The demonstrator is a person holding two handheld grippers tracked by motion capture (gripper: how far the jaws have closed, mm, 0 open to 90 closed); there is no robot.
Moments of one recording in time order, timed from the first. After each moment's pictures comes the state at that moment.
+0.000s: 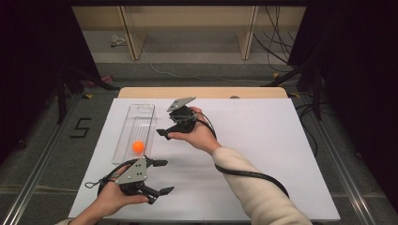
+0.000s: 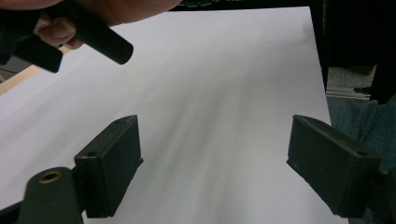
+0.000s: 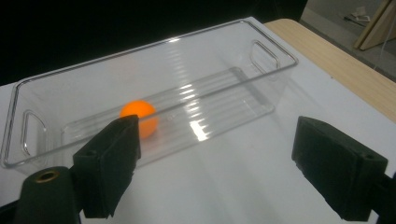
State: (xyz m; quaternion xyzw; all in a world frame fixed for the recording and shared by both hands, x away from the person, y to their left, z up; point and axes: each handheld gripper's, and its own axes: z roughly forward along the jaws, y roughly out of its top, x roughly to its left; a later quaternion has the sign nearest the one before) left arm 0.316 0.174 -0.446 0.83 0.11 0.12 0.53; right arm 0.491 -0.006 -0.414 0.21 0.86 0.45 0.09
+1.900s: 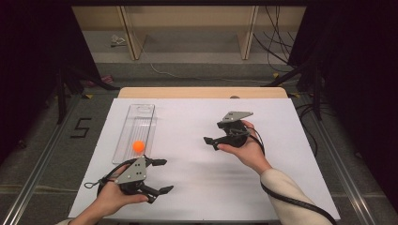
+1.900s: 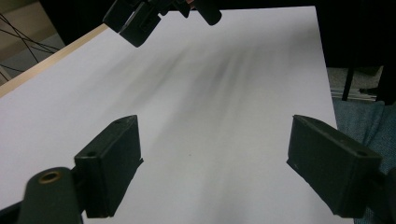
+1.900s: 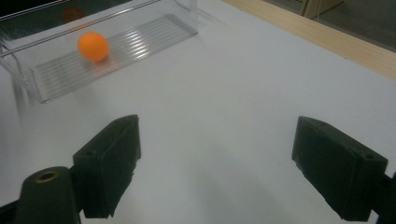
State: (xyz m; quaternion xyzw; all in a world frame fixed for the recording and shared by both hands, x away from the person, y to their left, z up) left arm 0.317 0.175 -0.447 0.83 0.12 0.13 0.53; right arm 0.451 -0.154 -0.430 0.30 0.83 0.45 0.12
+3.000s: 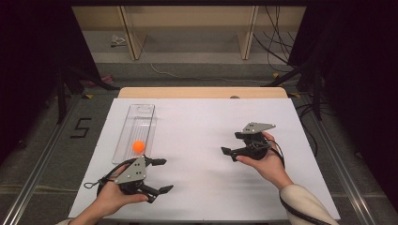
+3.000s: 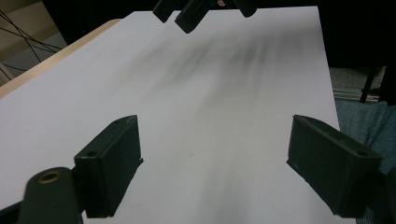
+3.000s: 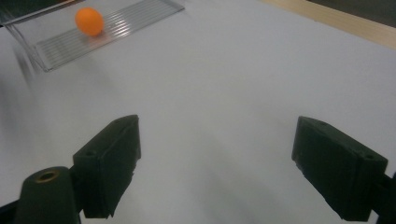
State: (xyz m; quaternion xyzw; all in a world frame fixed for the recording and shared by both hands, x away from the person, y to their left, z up) left arm 0.317 0.176 -0.446 0.83 0.12 0.13 0.53; right arm 0.414 -0.206 -0.437 0.32 0.83 0.44 0.13
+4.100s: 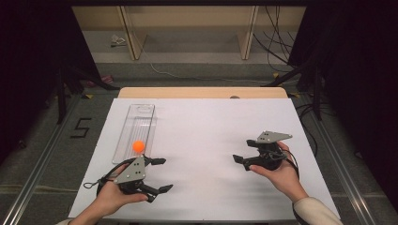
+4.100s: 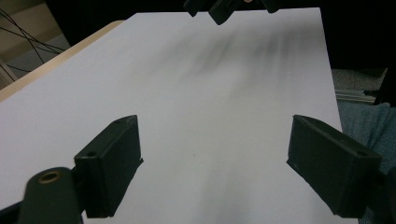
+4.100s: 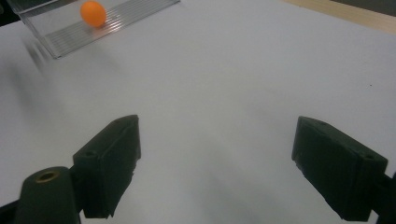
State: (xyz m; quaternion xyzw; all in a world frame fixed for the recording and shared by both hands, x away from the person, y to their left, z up) left arm 0.317 0.177 -0.446 0.83 0.12 0.13 0.53; right arm 0.384 -0.239 -0.438 0.34 0.82 0.45 0.13
